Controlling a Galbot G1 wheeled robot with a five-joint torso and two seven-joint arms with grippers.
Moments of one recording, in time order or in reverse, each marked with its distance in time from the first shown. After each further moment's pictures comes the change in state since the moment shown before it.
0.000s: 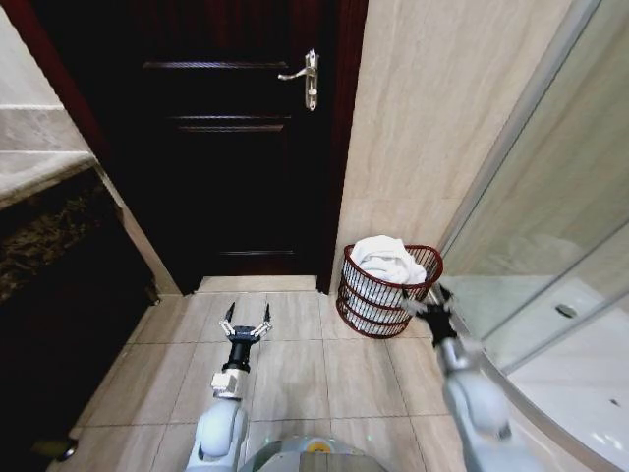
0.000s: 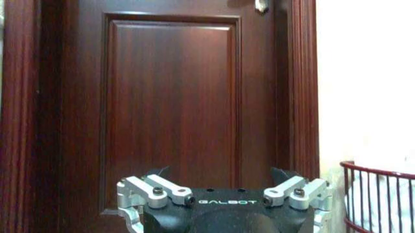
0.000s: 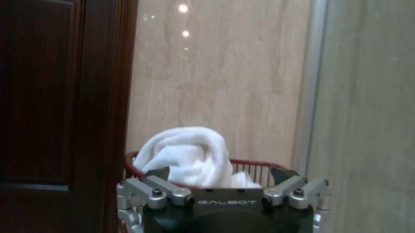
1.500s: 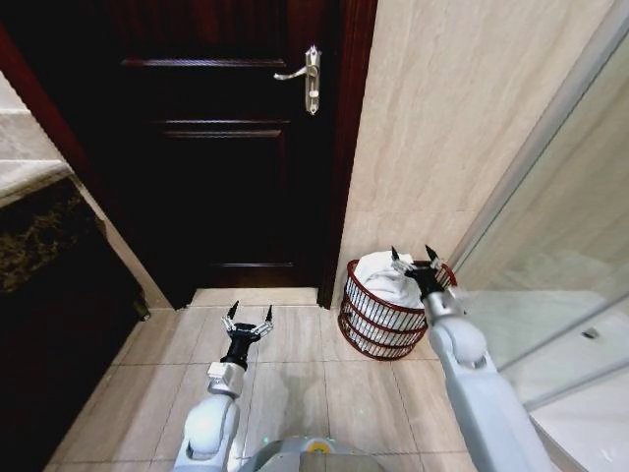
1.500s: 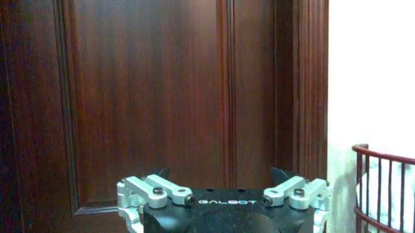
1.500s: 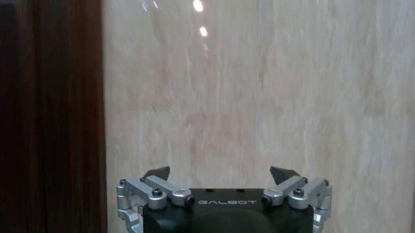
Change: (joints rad) left arm 0.018 0.025 0.004 -0.075 0.017 0.158 0.038; right arm 0.622 -0.281 -0.280 -0.210 0.301 -0.400 0.193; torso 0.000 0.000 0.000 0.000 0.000
